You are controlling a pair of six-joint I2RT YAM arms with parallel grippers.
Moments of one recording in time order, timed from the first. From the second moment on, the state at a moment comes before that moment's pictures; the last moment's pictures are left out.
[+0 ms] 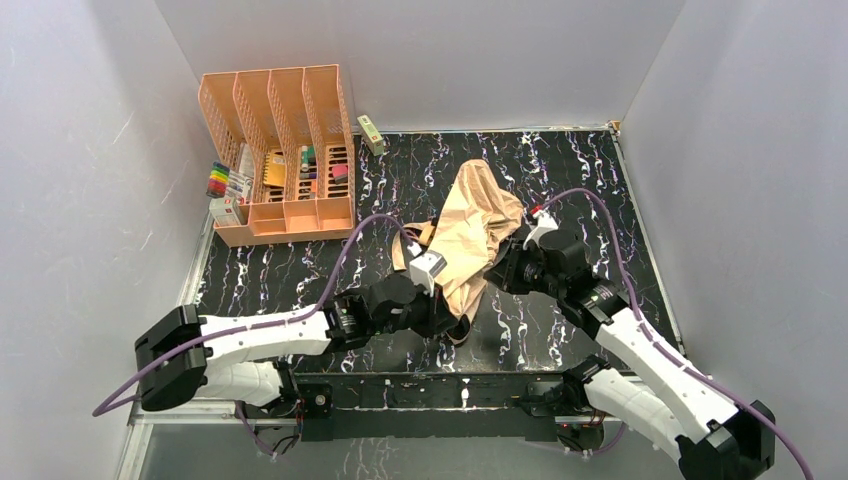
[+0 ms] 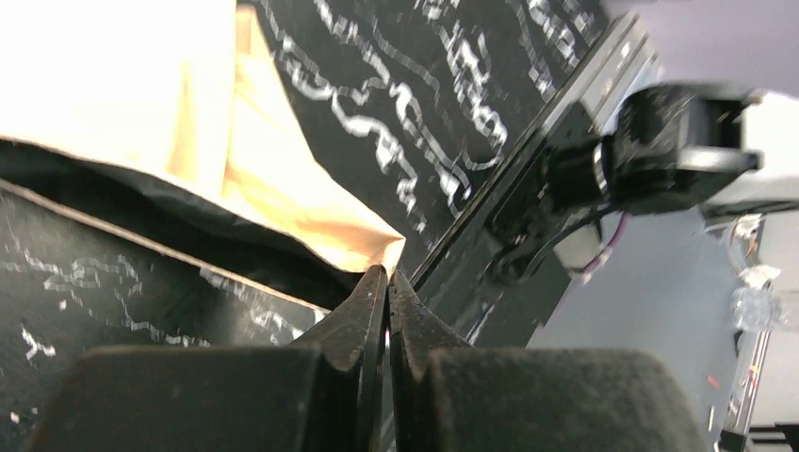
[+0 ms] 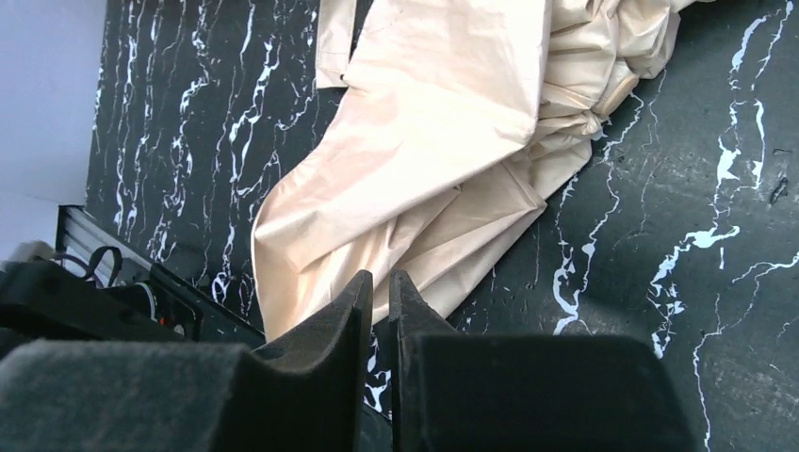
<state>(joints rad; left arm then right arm) -1.18 1.25 0.62 0.12 0.00 -0.65 0.58 0.83 0.63 -0.37 -0.17 0.61</state>
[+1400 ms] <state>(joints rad) -1.27 1.56 0.49 0.43 0.04 -0.77 0.62 1.27 0.46 0.12 -0.36 0.71</state>
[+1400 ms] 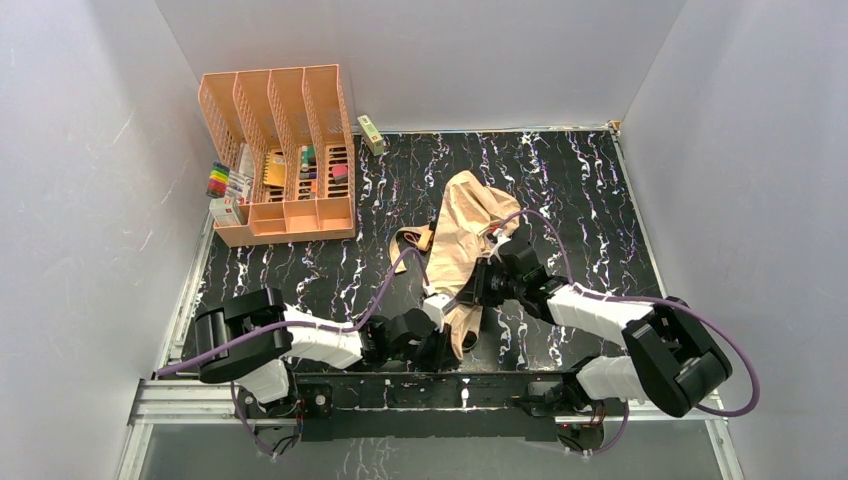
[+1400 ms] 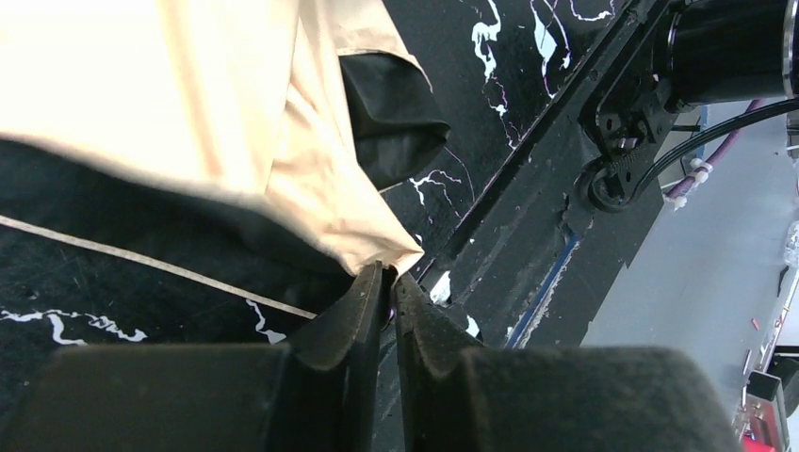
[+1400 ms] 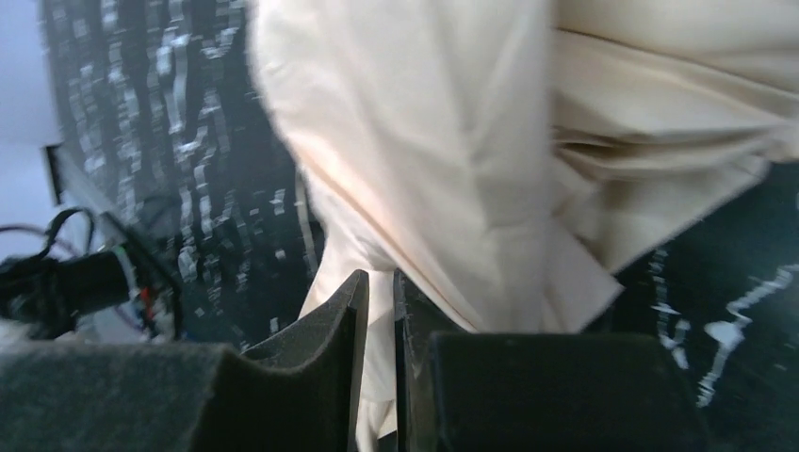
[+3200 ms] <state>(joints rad) -1.40 1.38 0.88 -0.30 -0.46 -0.86 0.63 0.80 0.56 -0.40 0.01 0.77</state>
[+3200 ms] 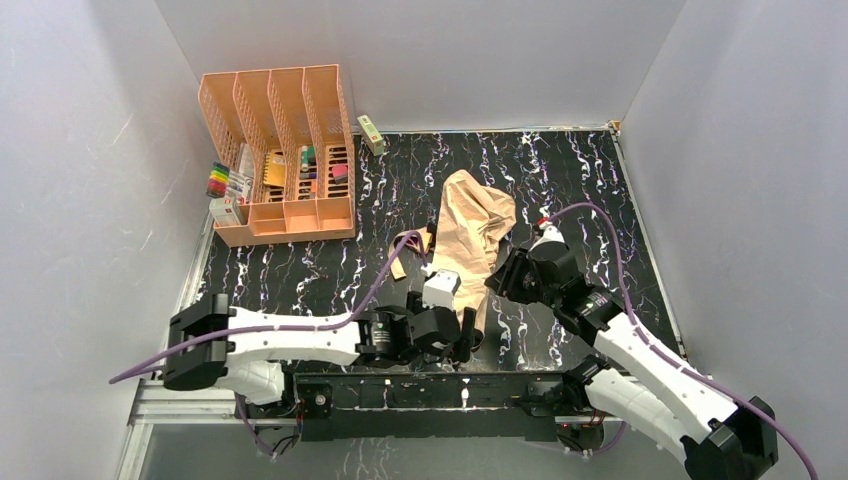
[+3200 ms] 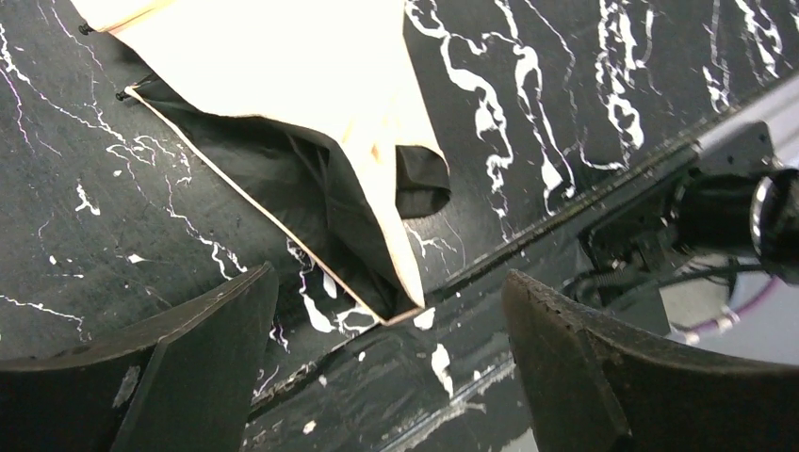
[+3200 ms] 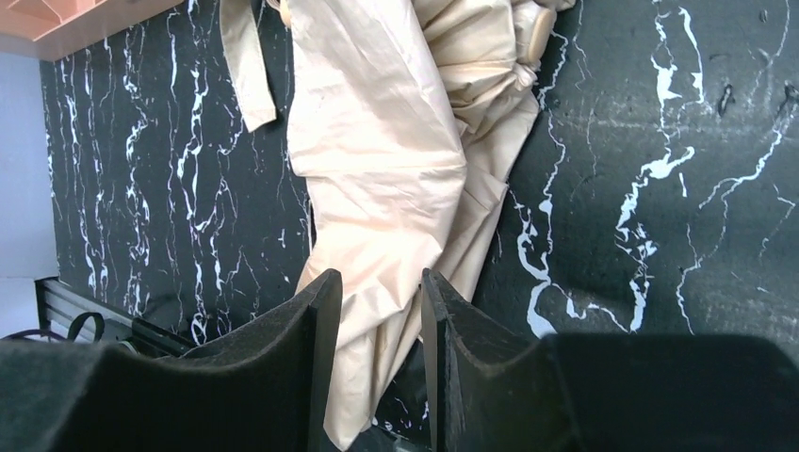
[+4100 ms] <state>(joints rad) -1.41 1.52 0.93 -0.24 -0.52 -0.87 0.63 0.69 0.54 -0.48 0.01 0.79</state>
